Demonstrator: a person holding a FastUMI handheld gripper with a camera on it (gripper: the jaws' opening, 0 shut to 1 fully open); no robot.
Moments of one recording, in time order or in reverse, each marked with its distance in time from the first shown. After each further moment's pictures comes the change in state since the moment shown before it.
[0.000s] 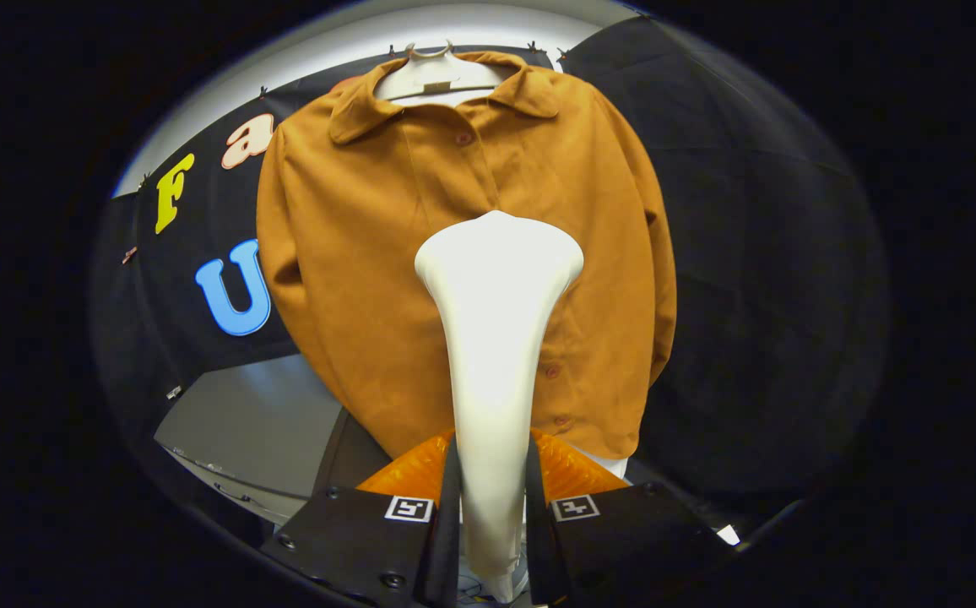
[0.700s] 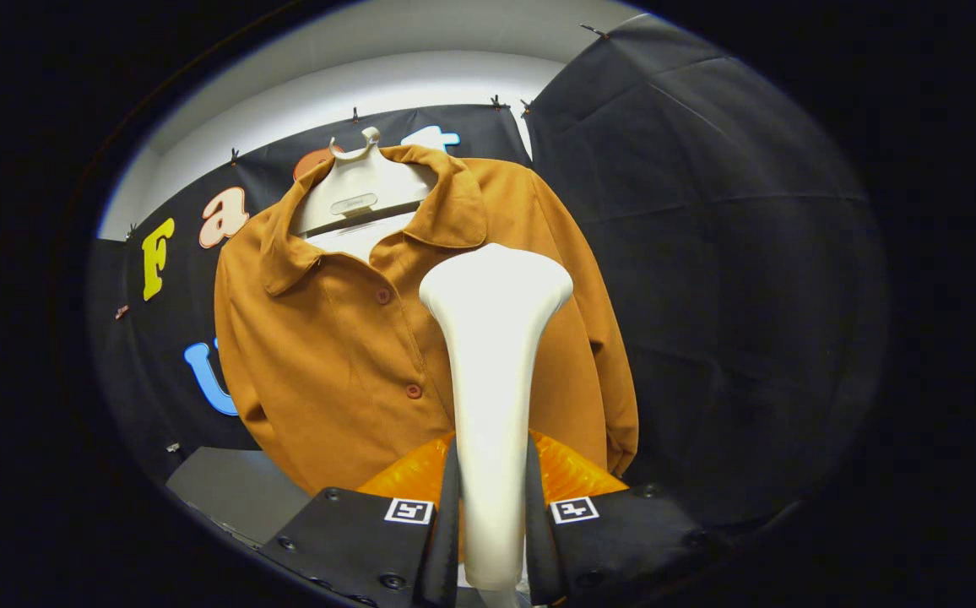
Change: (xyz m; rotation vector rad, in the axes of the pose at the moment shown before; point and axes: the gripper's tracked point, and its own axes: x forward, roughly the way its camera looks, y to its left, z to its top) arm 0.023 -0.050 0.104 0.077 -0.221 -0.001
